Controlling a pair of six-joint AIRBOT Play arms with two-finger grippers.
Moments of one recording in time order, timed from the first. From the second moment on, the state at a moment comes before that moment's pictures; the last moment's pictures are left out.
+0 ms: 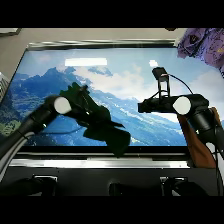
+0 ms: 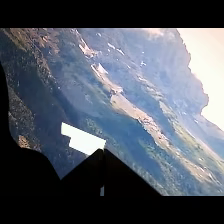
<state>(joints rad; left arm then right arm) -0.59 -1.34 1.16 1.07 -1.02 -1.99 0.28 -1.08 1.06 -1.32 0.94 1.50</state>
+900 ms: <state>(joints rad) -0.06 -1.20 1.28 1.02 -1.14 -1.81 0.12 -1.08 0.87 -1.26 1.13 1.55</state>
